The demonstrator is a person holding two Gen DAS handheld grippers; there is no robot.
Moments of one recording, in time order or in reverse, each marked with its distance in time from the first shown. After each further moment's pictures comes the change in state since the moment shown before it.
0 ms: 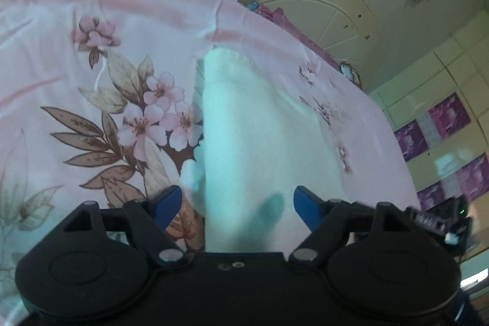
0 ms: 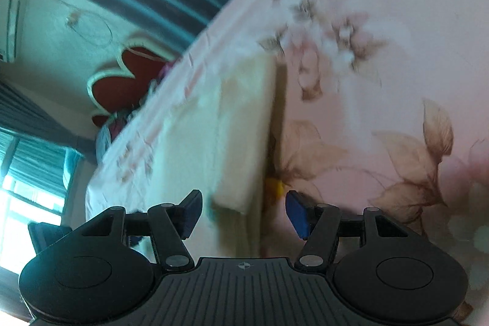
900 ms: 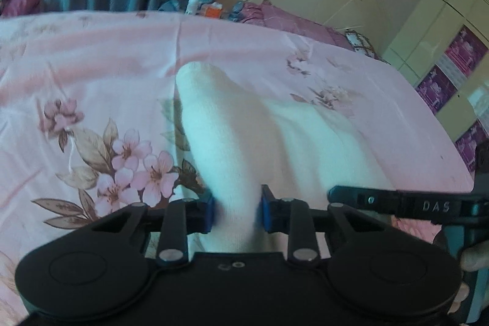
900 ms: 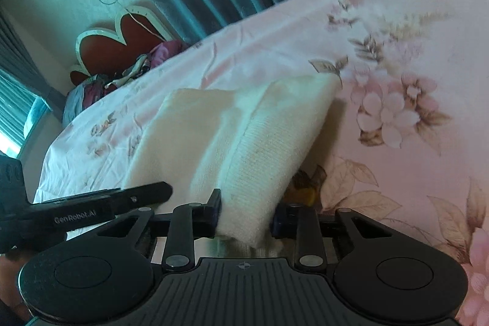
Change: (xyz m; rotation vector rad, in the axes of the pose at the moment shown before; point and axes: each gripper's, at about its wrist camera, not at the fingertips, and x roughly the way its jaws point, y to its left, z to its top) left arm 0.010 -0.067 0.017 0.314 -0.008 0.177; right arm 0.021 0.090 -0.014 -0.311 -0.055 -0.195
